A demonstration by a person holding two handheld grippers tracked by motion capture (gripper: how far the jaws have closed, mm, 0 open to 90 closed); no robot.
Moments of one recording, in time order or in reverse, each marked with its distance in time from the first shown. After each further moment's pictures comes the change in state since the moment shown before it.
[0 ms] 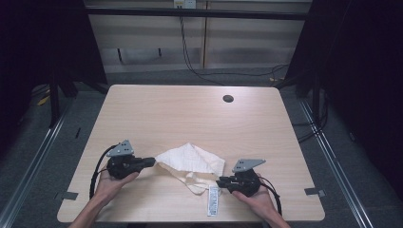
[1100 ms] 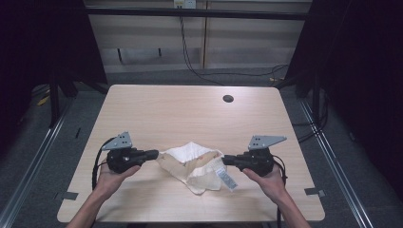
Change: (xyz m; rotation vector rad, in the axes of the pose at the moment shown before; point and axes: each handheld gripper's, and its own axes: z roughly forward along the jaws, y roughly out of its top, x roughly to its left) left arm -0.007 0.036 -0.014 -0.101 -0.061 0.028; right arm -0.016 0.065 -0.061 -0.193 0.101 -0.043
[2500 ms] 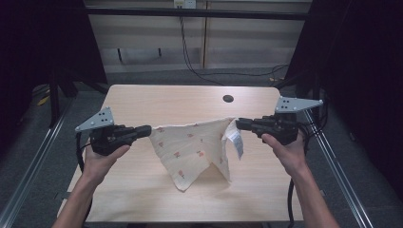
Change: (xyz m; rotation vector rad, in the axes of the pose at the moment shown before) left arm -0.015 0.075 -0.048 -0.171 0.045 0.072; right arm -0.004 0.094 -0.065 -0.160 -0.044 -0.088
